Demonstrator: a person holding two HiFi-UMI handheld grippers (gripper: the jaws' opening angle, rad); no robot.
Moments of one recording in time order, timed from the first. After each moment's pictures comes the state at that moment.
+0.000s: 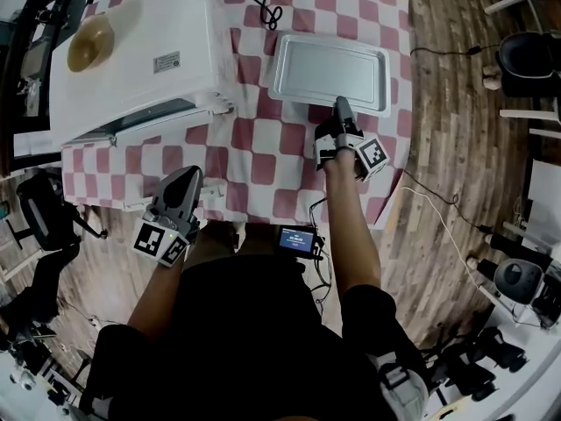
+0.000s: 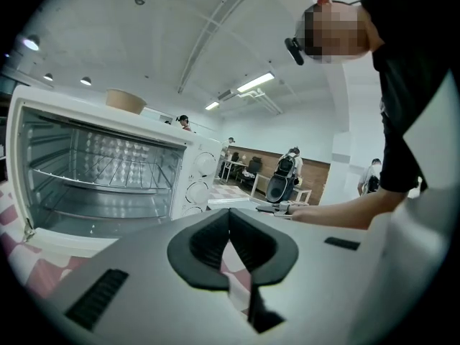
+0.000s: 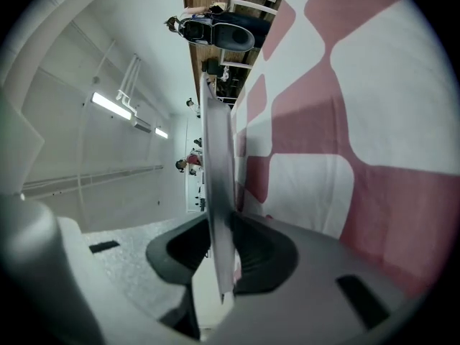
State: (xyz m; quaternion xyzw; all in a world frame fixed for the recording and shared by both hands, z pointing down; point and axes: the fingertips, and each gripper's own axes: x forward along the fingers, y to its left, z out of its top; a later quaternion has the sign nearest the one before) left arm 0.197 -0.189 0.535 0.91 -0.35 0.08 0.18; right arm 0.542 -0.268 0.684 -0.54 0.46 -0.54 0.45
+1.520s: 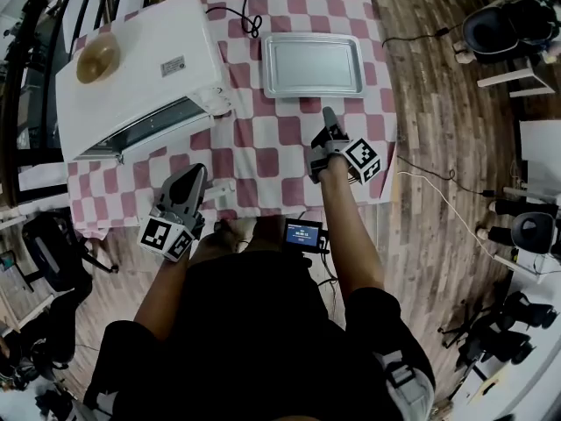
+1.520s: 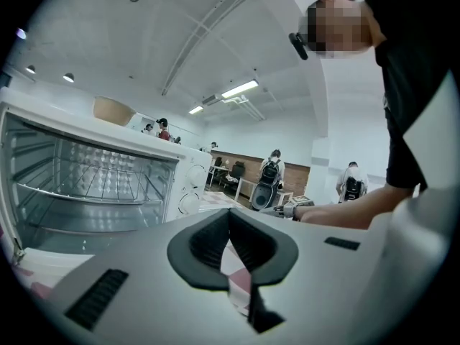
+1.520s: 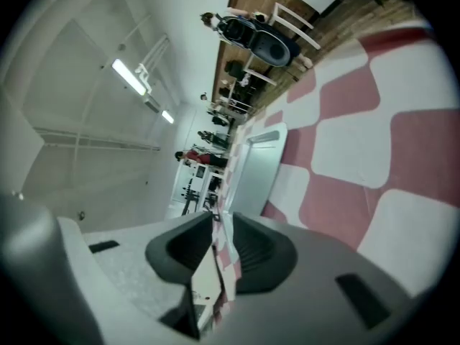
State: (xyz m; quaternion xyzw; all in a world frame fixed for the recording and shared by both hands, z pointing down) left arm 0.185 -0.184 0.517 0.94 -0.29 0.06 0.16; right arm 0.508 -0.205 0.645 -0.61 0.49 -0.50 0.36
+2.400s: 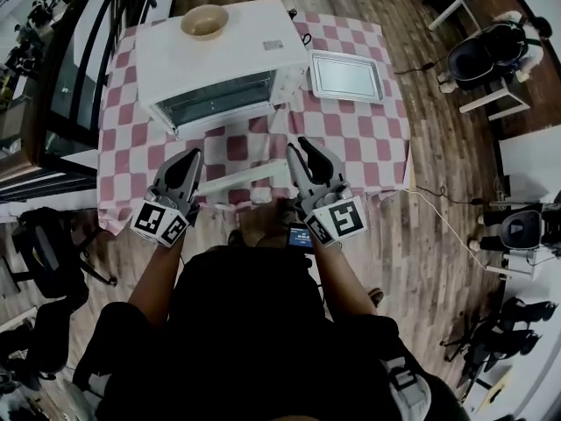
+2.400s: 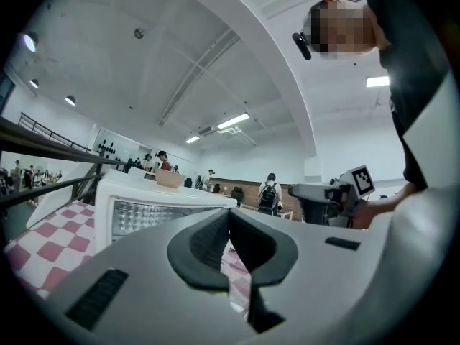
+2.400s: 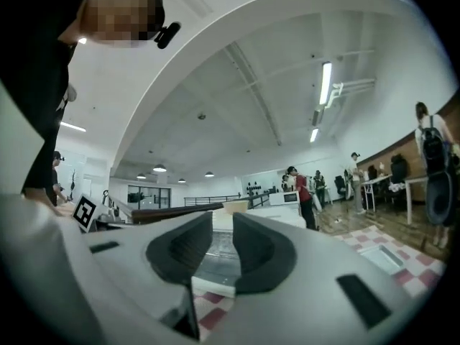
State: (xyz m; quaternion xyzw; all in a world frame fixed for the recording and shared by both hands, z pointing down) left arm -0.028 -0.168 0.443 0.95 -0.28 -0.04 0.09; right arm 0.149 -0.106 0.394 -0.59 0.81 -0.01 0.04
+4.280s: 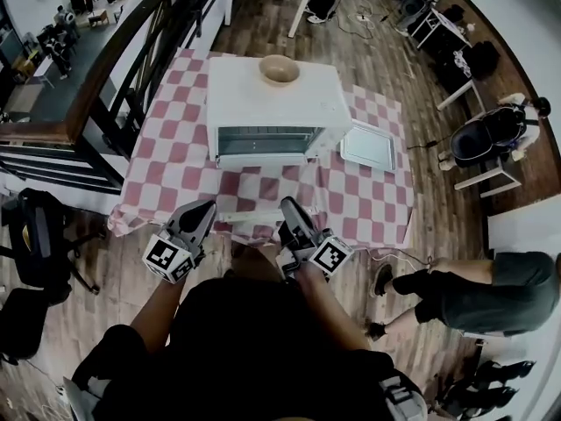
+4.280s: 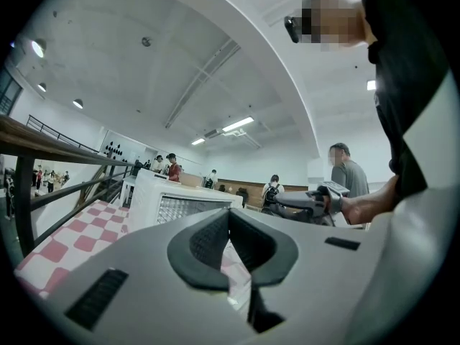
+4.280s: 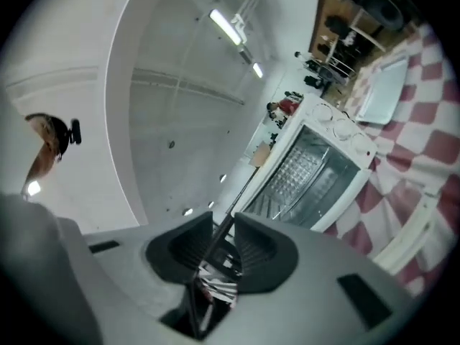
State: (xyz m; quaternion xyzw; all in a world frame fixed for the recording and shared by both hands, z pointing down) left arm -0.136 -0.128 0.455 0.95 -0.30 -0.05 0.09; right arm 0.037 -0.113 0.451 -0.43 0.79 -0.36 0.26
